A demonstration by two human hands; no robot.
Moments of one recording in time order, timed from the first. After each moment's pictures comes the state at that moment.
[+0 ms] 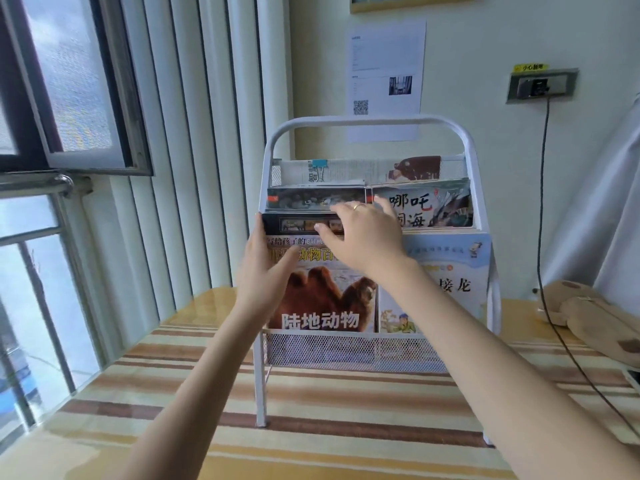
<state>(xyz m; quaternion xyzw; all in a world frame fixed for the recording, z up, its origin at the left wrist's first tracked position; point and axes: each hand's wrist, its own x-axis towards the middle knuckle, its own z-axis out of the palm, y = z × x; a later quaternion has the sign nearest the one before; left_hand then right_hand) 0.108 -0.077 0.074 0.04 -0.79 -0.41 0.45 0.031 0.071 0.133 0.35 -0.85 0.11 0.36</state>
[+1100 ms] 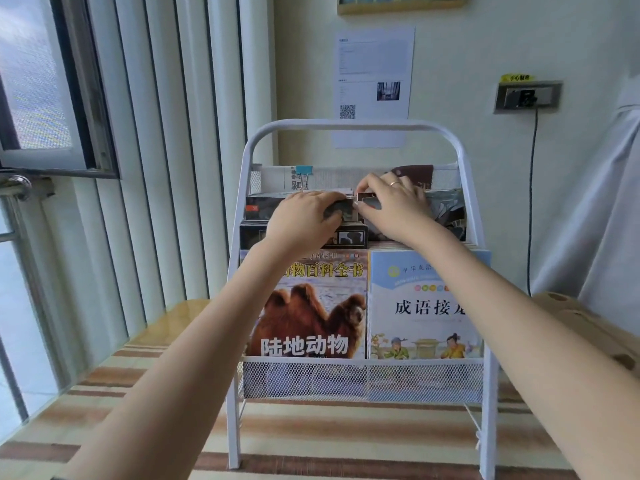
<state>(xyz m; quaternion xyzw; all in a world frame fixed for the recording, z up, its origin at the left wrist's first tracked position) 0.029 -0.045 0.161 -0.03 -0.92 -0.03 0.40 -0.064 0.098 0.170 0.32 -0.87 0.20 0.31</state>
